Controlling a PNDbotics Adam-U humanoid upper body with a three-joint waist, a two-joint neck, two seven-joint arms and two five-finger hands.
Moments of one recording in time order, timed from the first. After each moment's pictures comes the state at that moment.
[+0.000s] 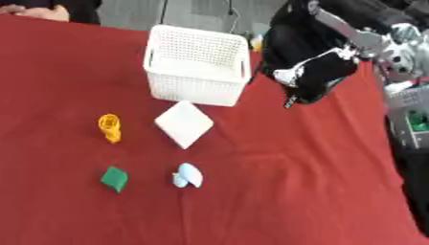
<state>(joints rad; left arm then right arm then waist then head) -0.46 0.21 0.08 -1.98 -0.20 -0.44 0.27 -0.88 -0.47 0.07 -1.66 0.79 -0.10 0.56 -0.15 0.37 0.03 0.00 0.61</state>
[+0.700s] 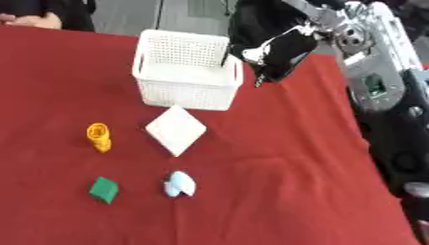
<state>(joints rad) -0.49 0.19 0.05 -1.98 -0.16 -0.46 0.22 -1.00 -0.52 0.09 -1.47 0.74 -0.17 0.44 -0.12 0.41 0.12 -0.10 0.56</state>
